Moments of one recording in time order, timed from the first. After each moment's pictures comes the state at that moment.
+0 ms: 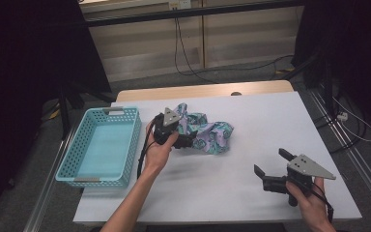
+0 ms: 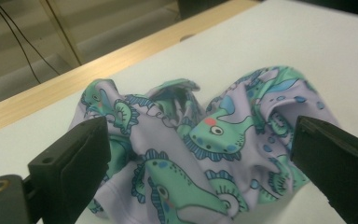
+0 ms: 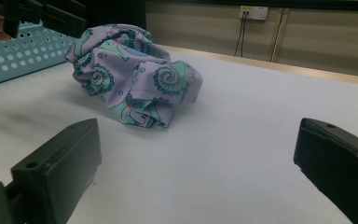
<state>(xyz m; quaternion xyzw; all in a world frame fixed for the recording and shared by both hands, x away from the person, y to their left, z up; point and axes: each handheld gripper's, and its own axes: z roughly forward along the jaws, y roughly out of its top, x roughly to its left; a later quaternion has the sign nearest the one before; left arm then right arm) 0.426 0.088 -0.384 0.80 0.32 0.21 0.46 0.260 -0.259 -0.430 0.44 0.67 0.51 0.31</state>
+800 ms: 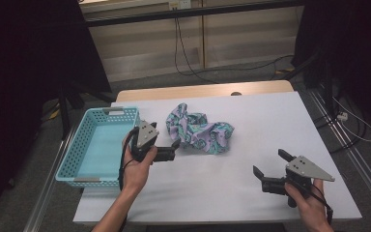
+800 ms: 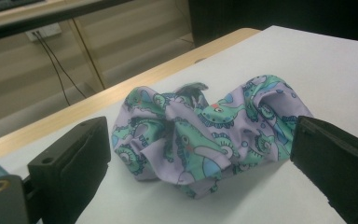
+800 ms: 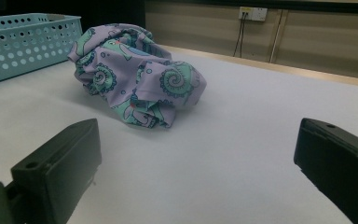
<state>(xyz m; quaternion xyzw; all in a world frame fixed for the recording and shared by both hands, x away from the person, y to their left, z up) 0.368 0.139 -0.362 0.78 0.30 0.27 0.48 0.257 -0.255 -0.429 0.44 0.67 0.51 0.32</state>
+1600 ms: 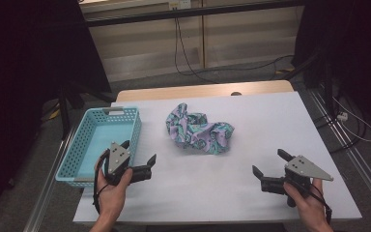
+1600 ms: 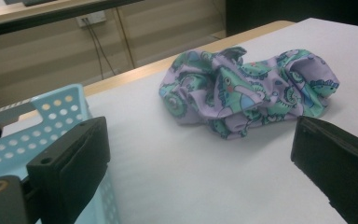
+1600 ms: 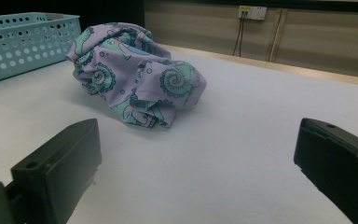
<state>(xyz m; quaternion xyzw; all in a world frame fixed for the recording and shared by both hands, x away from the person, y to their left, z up) 0.319 0.202 -0.375 0.75 0.36 0.31 0.47 0.259 -0.254 -0.429 0.44 0.67 0.51 0.32</state>
